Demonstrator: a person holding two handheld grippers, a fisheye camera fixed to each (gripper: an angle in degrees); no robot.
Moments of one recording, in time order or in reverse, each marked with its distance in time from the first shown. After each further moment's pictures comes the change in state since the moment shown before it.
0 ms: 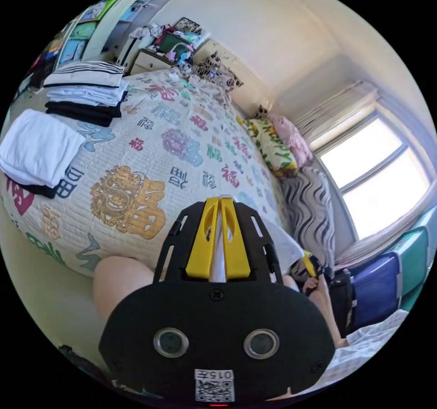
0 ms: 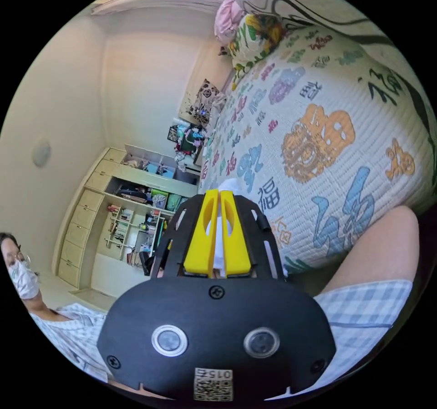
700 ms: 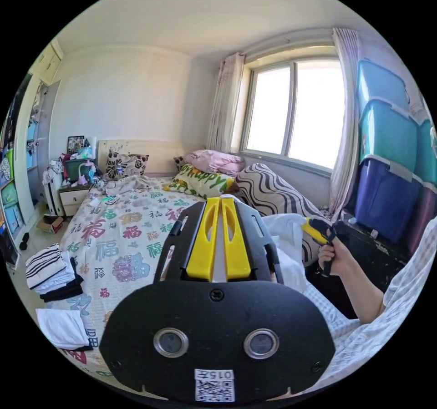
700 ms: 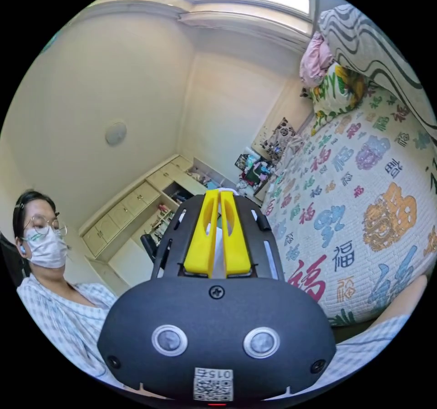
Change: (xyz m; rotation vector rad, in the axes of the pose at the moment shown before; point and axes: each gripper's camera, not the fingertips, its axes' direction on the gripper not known) left arm 0.328 0.126 -0.097 0.251 0.106 0.772; right arm -0.118 0.085 -0.048 0.201 -0.356 -0.266
